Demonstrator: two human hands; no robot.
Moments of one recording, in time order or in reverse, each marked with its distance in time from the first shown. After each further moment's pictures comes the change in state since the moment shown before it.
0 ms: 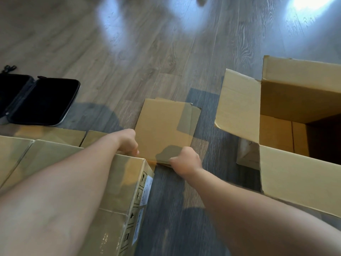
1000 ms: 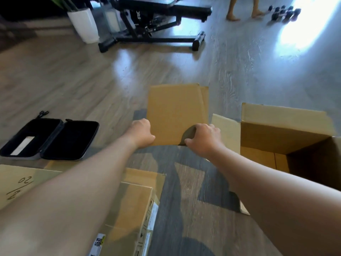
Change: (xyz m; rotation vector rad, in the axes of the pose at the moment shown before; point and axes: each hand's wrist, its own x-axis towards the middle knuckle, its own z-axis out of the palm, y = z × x) left_hand -0.122 0.085 -0.115 0.032 0.594 0.161; right_hand -0.037 -0.088 -0.172 -0.357 0.356 -0.359
